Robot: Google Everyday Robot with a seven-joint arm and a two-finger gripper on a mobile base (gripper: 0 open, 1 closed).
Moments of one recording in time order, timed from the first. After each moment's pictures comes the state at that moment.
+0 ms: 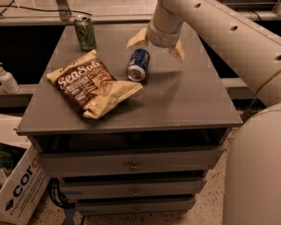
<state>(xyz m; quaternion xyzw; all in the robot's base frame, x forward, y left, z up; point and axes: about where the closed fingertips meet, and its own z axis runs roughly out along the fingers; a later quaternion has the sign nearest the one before) 0.728 -0.066 0.855 -0.97 0.08 -0.19 0.10</state>
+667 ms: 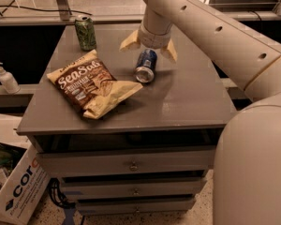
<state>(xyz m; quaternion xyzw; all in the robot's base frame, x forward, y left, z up) 0.734 -0.041 0.849 -0.97 0.08 -0.19 0.09</state>
